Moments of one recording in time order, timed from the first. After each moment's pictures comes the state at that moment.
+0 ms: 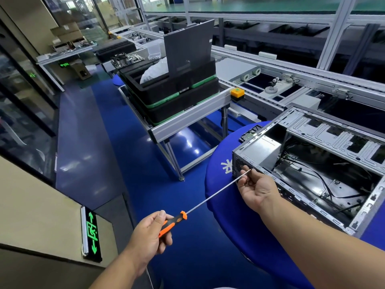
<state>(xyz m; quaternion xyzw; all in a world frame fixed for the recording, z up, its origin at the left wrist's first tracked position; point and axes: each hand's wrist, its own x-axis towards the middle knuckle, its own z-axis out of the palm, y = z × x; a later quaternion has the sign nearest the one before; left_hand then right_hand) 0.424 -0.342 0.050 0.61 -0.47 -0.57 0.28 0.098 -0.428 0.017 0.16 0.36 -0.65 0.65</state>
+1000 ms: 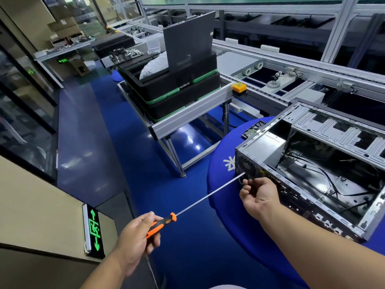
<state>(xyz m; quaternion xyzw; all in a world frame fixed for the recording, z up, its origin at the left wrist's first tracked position) 0.463 -0.350 0.039 0.62 -0.44 -0.58 0.30 0.110 -0.420 -0.011 0.18 0.41 -0.63 0.63</state>
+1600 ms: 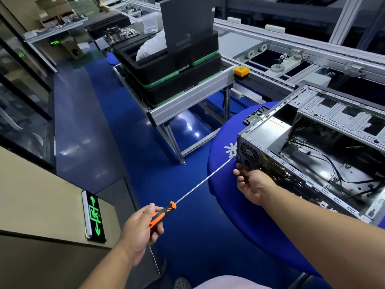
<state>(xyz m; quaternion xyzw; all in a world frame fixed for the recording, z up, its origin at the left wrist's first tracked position) 0.461 -0.347 0.007 0.65 -0.38 -0.57 0.32 0.113 -0.434 -0.034 0.01 0.51 -0.52 0.69</state>
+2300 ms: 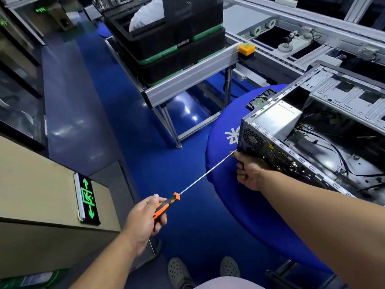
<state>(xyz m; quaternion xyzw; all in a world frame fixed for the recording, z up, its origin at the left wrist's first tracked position) 0.449 -0.353 -0.032 0.66 -0.36 -0.59 0.29 0.113 -0.456 -0.074 -0.09 0.60 -0.43 0.67</state>
